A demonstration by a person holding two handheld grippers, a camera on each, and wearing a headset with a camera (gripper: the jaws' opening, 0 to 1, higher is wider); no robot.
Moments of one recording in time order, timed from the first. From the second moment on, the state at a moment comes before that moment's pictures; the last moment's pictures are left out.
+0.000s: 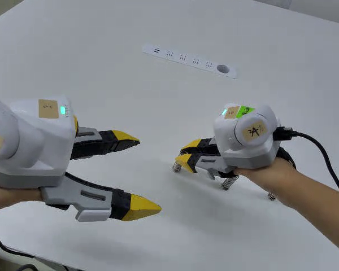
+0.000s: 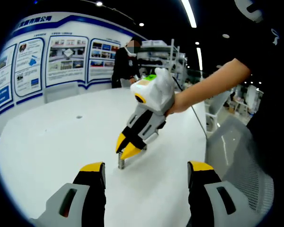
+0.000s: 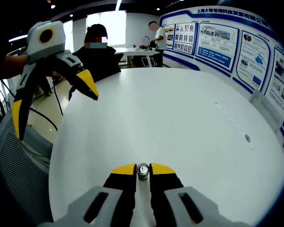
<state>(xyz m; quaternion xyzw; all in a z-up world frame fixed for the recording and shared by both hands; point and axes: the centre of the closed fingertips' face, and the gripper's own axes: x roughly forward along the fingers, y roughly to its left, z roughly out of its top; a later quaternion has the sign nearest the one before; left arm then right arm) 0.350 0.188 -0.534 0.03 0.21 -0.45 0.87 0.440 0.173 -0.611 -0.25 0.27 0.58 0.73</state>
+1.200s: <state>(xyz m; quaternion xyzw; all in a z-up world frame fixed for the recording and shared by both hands) 0.376 0.191 -0.506 0.04 0.15 -0.48 0.87 0.415 0.029 -0.497 -0.16 0.18 0.45 0.86</state>
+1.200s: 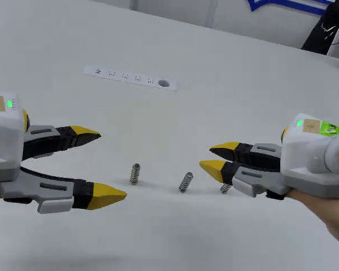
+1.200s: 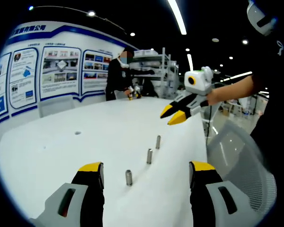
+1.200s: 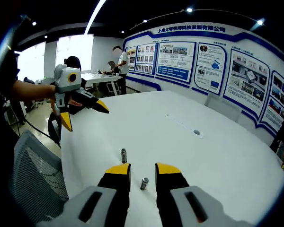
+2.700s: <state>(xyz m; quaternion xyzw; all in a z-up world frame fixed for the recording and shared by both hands) 0.384 0.171 -0.491 0.11 0.18 -0.45 0.87 0.410 -0.035 -0.514 -0.16 0.19 0.57 0.78</state>
